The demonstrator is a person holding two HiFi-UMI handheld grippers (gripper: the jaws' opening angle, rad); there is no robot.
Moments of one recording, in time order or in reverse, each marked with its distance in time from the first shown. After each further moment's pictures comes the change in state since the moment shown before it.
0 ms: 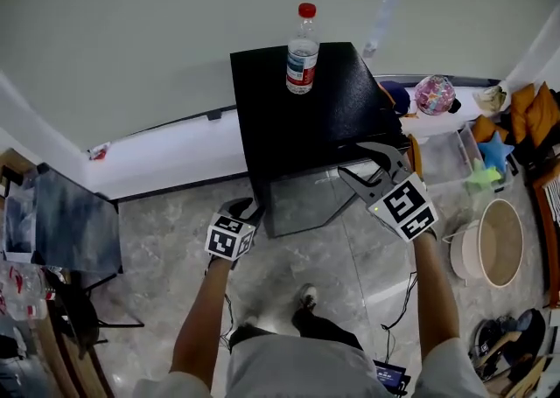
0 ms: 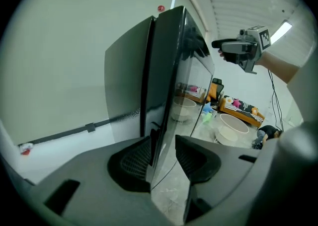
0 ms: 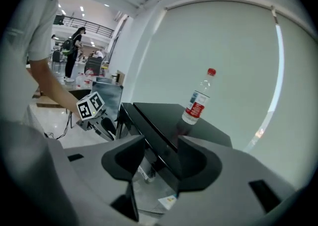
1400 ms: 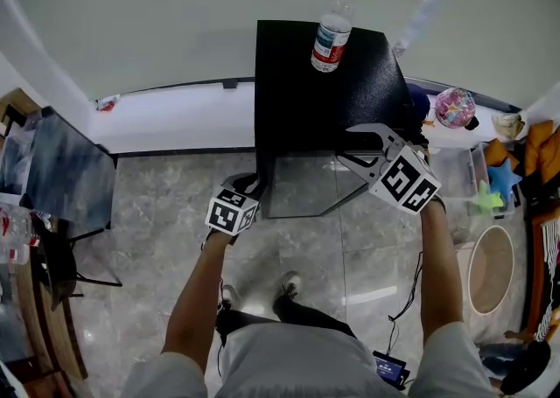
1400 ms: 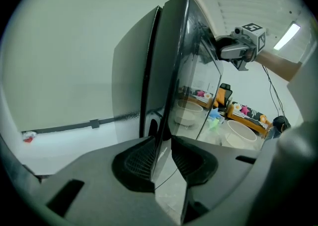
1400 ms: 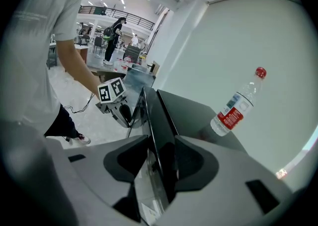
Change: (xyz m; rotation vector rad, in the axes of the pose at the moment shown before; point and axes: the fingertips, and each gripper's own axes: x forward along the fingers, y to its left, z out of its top) left arm 0.021 0.001 -0.013 -0.077 -0.053 0.073; right arm 0.047 0.024 -0.016 -0.355 0.039 0.322
